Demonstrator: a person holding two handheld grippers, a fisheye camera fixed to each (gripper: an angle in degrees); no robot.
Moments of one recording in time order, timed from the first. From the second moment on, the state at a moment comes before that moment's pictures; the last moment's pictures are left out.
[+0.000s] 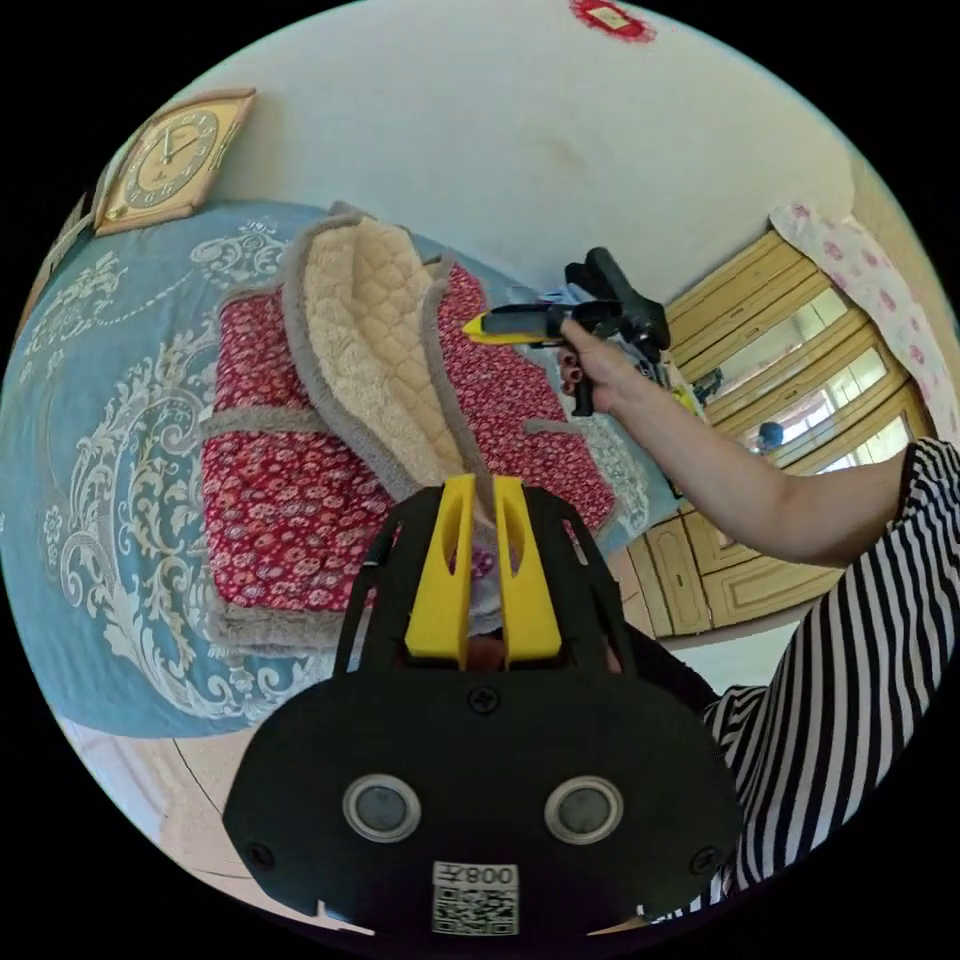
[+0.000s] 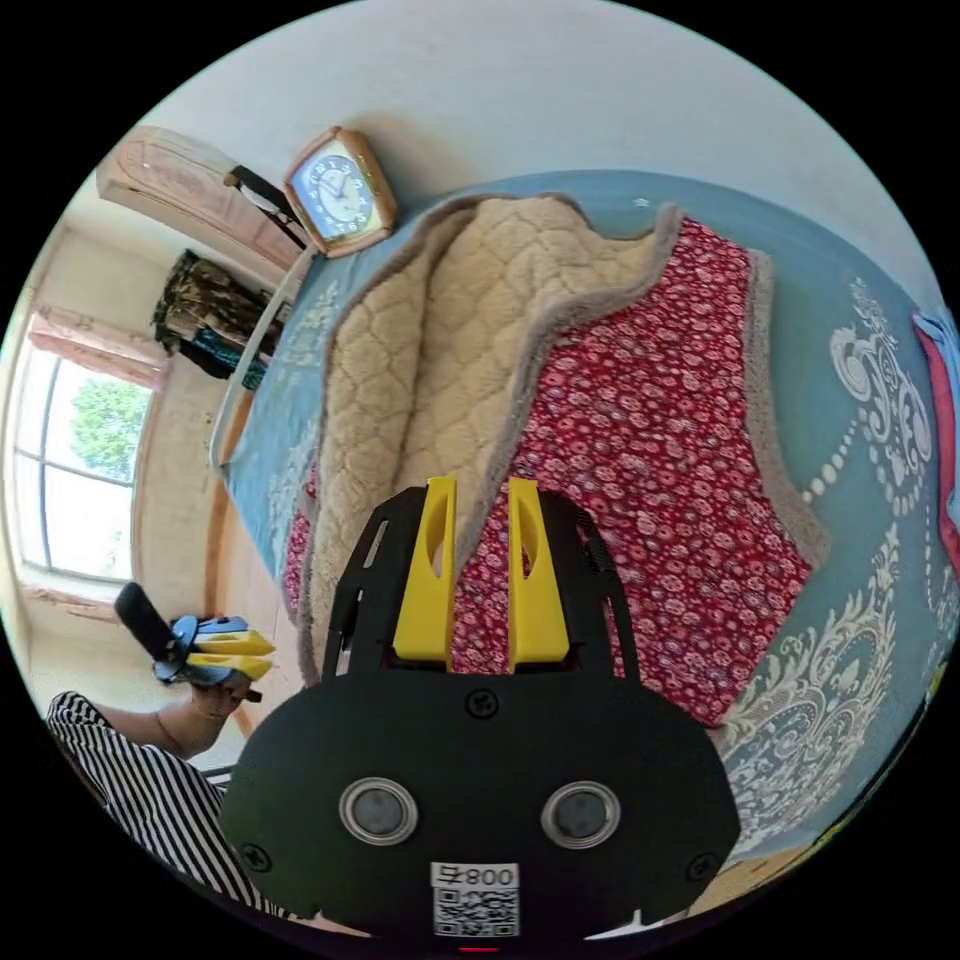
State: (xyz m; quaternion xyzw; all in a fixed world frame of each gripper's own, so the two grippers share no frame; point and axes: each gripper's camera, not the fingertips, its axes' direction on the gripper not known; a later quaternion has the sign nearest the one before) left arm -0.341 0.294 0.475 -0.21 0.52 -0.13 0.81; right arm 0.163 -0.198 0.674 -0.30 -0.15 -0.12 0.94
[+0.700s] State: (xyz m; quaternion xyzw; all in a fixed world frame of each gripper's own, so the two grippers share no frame) left arm -0.176 0.247 0.509 -0.33 0.55 -0.03 0.77; right arm 0.258 -0.218 0.628 -0.33 0.02 -0.13 0.94
